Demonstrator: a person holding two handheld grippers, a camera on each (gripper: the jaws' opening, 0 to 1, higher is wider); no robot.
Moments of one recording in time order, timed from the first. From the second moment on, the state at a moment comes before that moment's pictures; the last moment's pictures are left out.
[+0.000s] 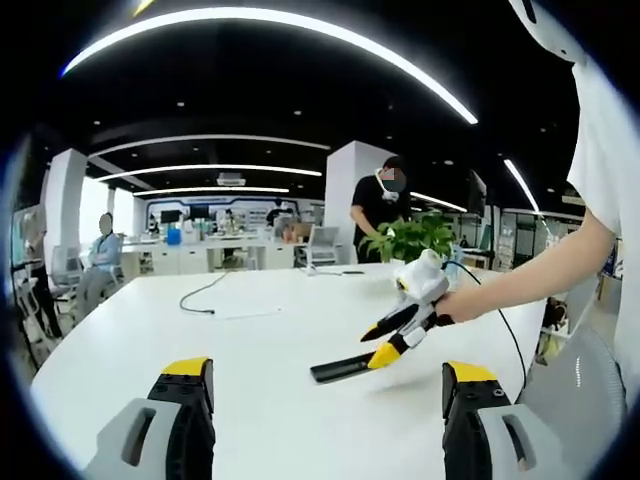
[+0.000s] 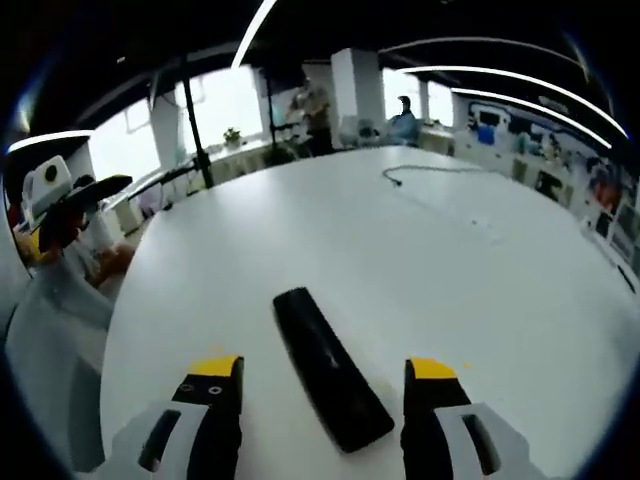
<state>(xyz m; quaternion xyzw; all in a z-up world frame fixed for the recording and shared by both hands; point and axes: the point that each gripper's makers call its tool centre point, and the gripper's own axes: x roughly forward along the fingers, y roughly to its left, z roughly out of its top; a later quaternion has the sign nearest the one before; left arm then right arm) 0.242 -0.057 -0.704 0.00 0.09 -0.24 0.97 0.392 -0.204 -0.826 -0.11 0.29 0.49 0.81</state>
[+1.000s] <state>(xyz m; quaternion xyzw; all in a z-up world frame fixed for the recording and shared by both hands) 0.239 -0.056 -0.698 0.00 0.07 -0.25 0.97 0.363 -0.226 -0.760 -0.07 0.22 0.42 0.88</state>
